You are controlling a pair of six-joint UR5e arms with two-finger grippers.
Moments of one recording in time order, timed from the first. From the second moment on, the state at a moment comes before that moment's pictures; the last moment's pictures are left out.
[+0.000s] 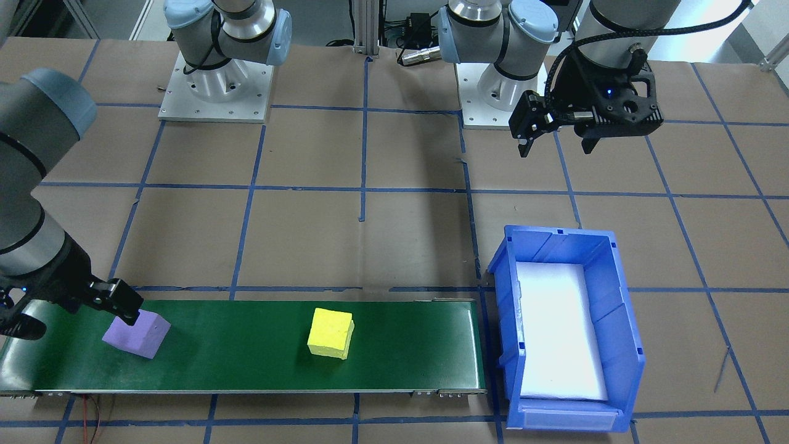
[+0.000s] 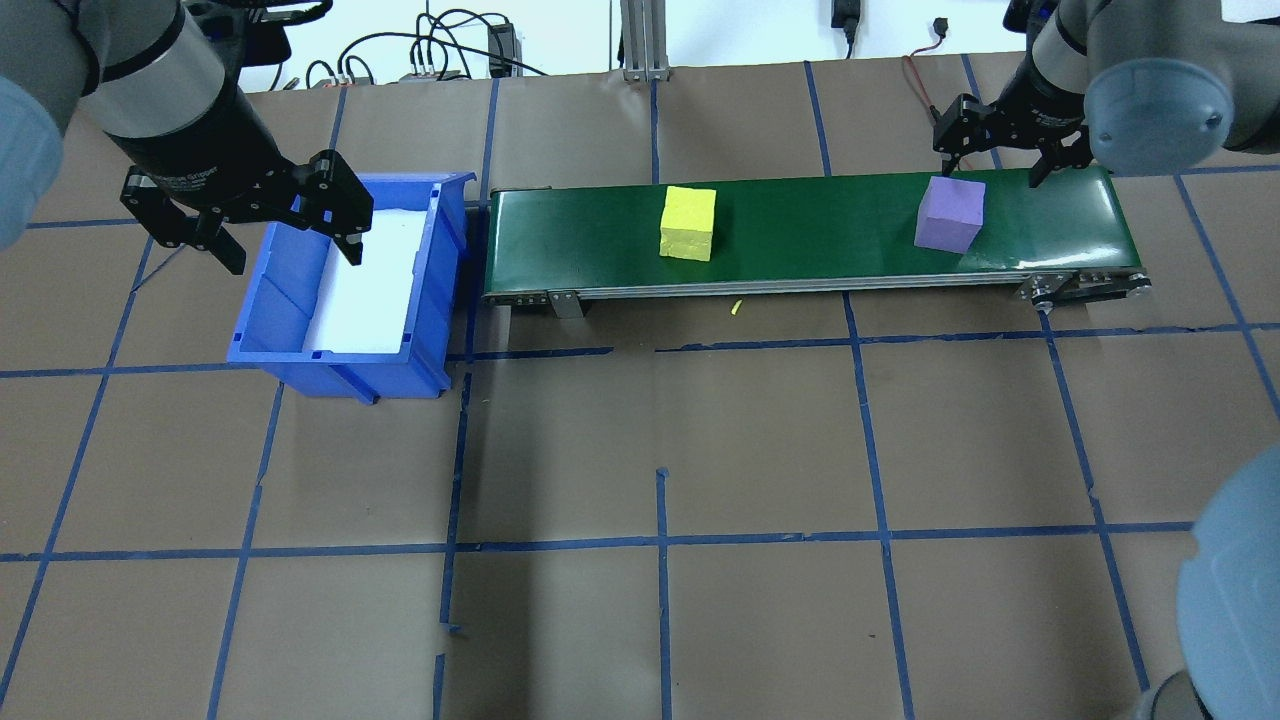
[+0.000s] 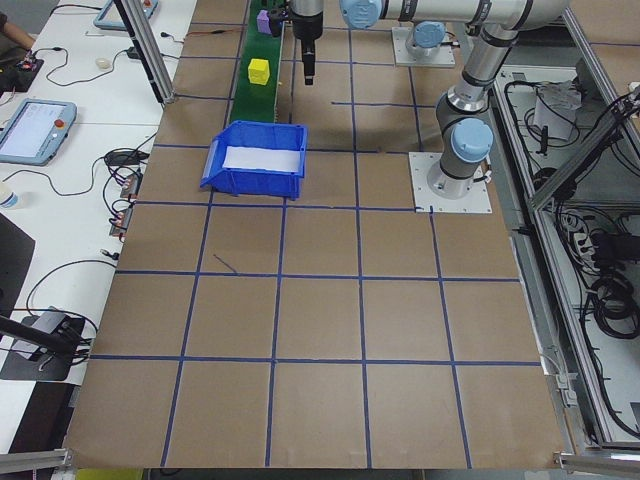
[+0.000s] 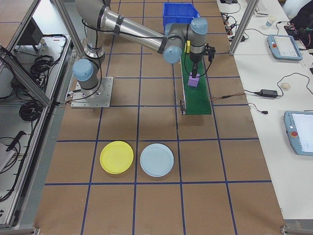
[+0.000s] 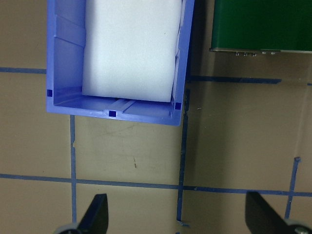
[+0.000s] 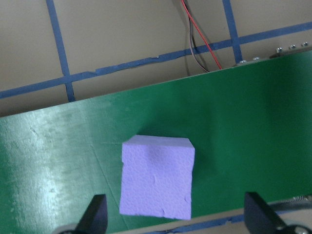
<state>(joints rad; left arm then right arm) -1.53 -1.54 -1.57 -1.61 1.61 -0.02 1.36 -1.20 1.56 -2.06 -1.51 0.00</state>
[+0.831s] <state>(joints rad) -1.53 -1.54 -1.57 -1.56 1.61 0.00 1.30 -1.11 1.59 -2.14 -1.48 -0.02</state>
